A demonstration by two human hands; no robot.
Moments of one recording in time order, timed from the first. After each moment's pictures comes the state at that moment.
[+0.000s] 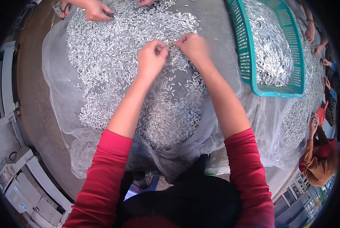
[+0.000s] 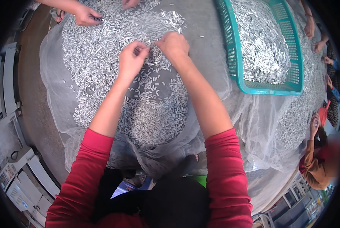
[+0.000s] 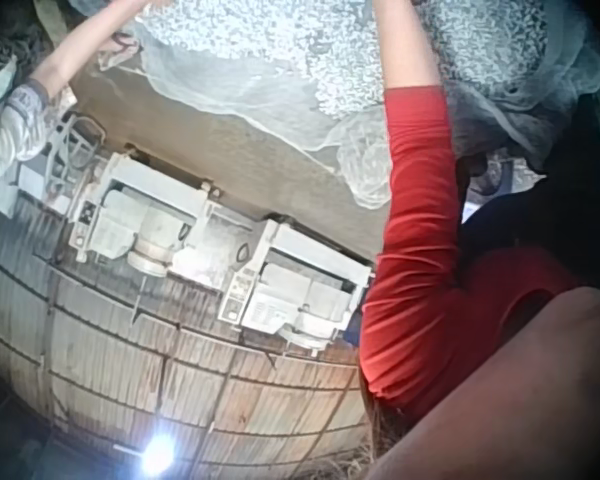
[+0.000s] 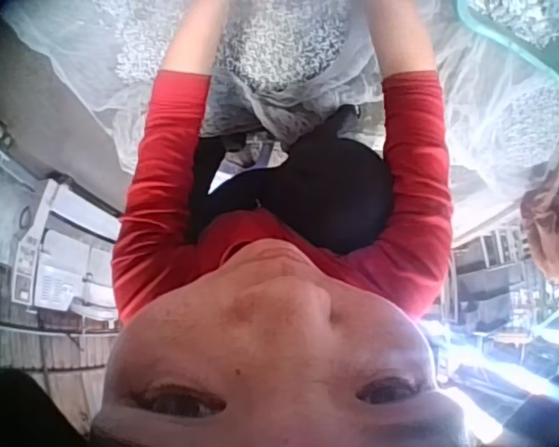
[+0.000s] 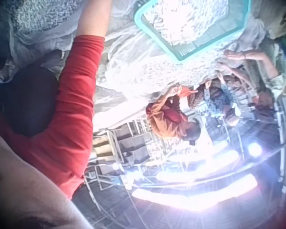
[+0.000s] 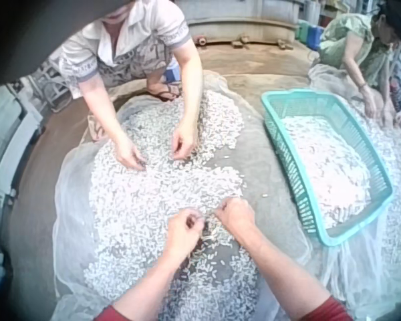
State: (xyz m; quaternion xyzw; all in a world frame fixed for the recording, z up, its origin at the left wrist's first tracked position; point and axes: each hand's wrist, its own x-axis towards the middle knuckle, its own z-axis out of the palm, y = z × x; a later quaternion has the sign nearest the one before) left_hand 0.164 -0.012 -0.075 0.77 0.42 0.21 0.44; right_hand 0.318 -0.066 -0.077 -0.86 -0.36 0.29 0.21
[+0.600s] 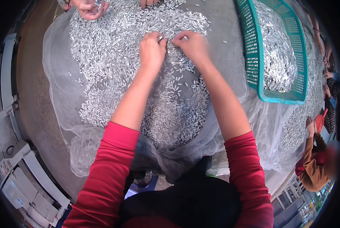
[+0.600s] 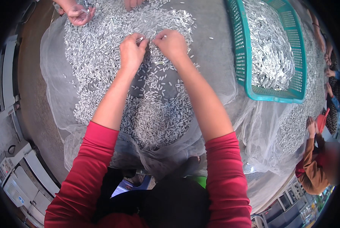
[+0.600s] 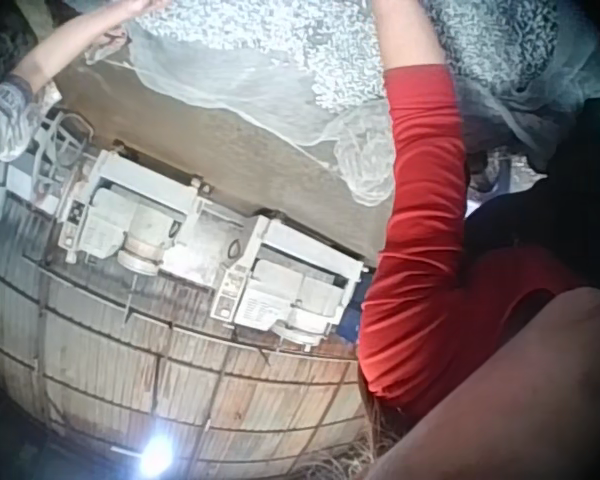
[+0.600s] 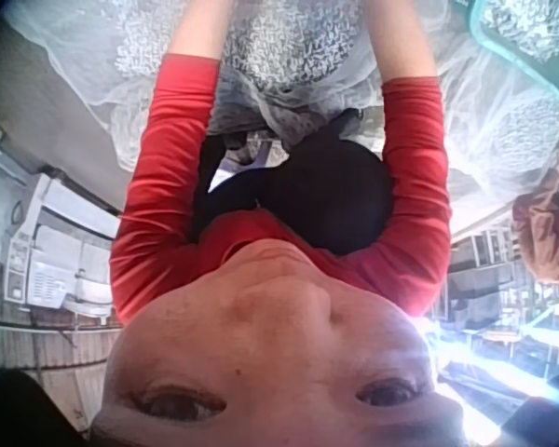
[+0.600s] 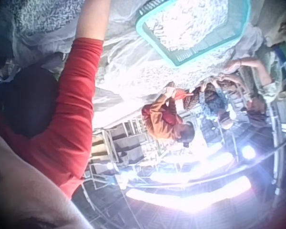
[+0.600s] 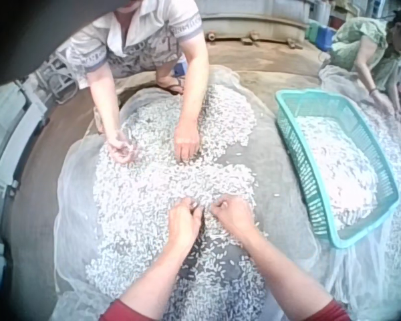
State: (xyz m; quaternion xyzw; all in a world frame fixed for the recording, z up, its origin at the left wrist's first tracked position) left_hand 0.164 0.014 -0.082 0.81 0.47 0.23 0.26; right_hand 0.292 -0.055 -0.073 -0.80 -0.34 0.35 0.36
